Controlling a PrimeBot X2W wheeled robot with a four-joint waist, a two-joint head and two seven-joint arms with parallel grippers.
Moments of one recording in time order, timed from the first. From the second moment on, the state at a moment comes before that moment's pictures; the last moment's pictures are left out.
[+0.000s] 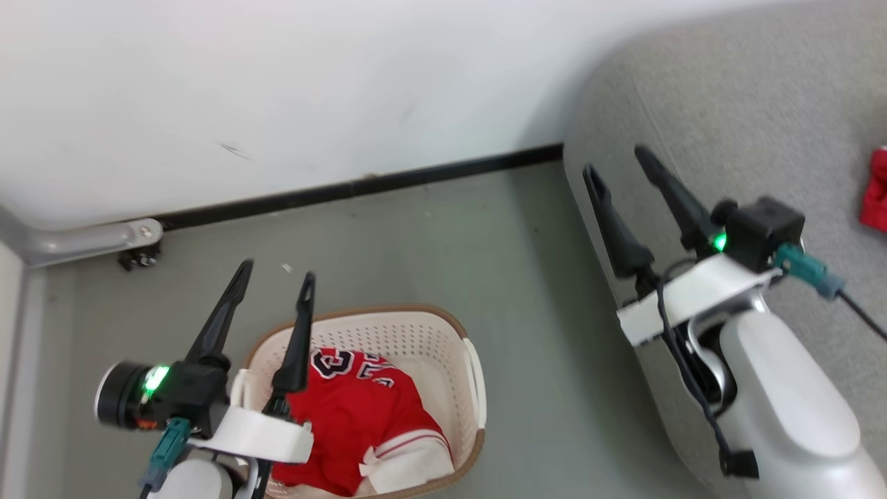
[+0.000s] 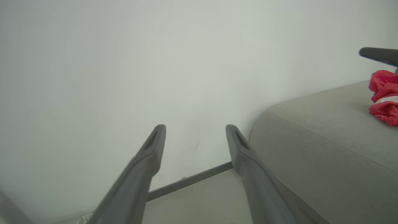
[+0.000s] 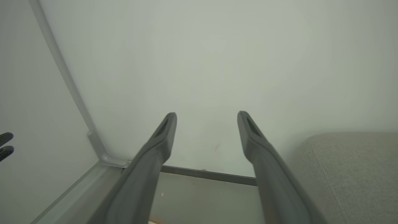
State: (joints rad) left arm -0.18 0.12 -0.24 0.00 -0.20 0.07 -0.26; right arm -0.49 -0.08 0.25 0.23 0.24 0.13 -0.26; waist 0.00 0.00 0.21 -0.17
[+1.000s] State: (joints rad) left arm 0.01 0.06 -0.14 0.13 -0.21 0.08 -0.26; right arm -0.08 -0.06 0.20 0.23 0.22 0.13 -0.26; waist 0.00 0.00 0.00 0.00
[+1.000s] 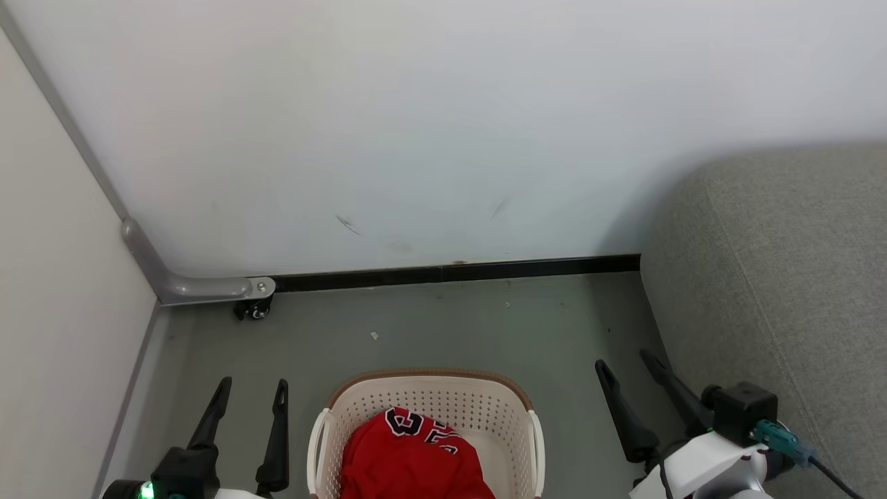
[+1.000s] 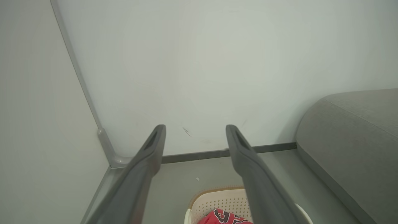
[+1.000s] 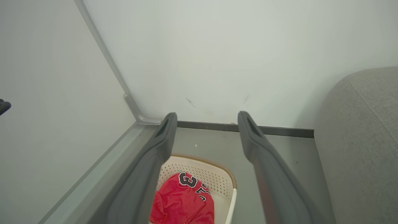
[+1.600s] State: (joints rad) left arm 0.07 0.04 -0.14 0.18 -0.20 0.04 -0.26; right arm 0.04 -0.05 0.13 0.24 0.17 0.13 -0.26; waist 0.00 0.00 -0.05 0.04
